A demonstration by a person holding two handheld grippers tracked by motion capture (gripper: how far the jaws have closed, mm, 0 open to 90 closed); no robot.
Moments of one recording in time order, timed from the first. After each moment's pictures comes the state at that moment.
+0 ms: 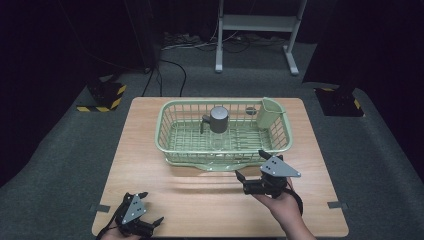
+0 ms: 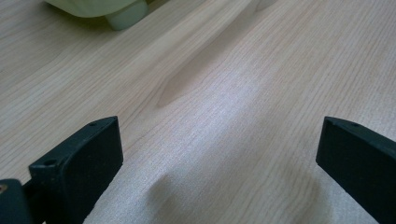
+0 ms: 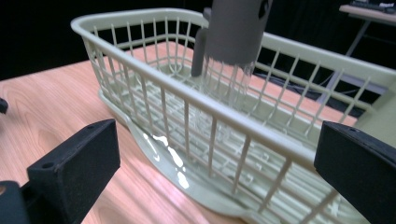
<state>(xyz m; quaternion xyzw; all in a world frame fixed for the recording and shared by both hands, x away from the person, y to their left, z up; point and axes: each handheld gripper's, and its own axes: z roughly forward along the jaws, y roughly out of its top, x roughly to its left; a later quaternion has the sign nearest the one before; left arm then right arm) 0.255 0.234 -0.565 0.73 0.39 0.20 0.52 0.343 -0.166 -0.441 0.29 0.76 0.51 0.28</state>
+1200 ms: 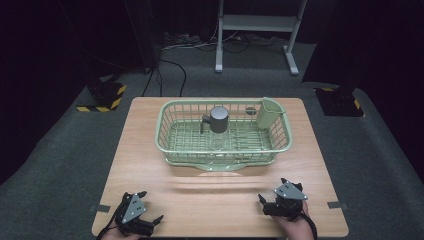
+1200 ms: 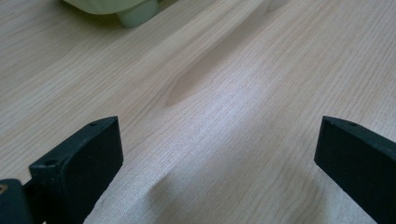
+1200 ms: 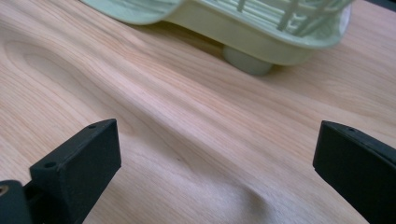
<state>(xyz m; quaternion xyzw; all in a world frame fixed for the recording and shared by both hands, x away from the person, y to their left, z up) 0.256 0.235 -0.565 0.72 0.40 0.21 0.52 0.325 -0.233 -0.545 0.37 0.80 0.37 0.30</state>
